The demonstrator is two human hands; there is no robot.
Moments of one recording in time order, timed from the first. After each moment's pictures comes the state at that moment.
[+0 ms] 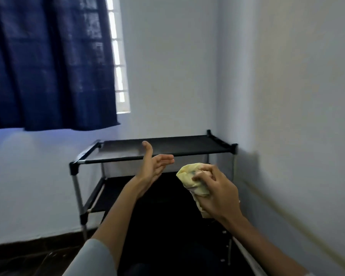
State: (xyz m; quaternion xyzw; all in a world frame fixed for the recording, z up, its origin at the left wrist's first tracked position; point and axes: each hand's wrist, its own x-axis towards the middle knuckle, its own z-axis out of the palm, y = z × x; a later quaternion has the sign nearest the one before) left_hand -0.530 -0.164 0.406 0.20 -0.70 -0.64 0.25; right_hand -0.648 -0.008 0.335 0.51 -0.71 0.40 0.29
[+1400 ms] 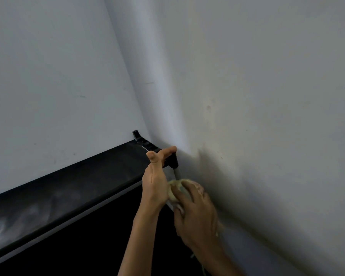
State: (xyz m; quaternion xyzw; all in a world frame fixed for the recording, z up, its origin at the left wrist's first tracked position) left_hand -0.793 -0.128 0.371 0.02 -0.77 -0.56 0.30; right_hand -0.800 -0.042 0.275 0.26 -0.82 0.40 0.31
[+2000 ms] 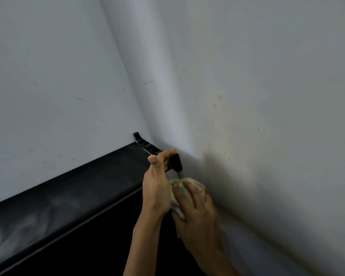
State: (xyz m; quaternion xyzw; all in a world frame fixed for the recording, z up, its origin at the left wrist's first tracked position) left_hand -0.791 -0.131 0.376 0.00 -0.78 -0.54 0.32; right_hand -0.806 -0.059 0.273 0.23 -0.80 0.40 0.39
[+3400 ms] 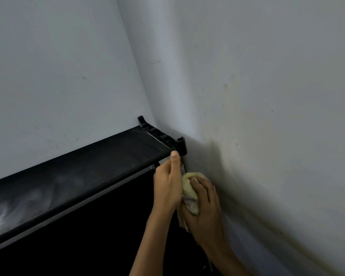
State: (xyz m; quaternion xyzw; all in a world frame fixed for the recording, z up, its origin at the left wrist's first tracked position) left_hand -0.800 -0.128 0.333 0.07 -0.75 -0.58 0.31; right_hand -0.815 -0.055 0.226 0.26 -0.73 0.55 0.32
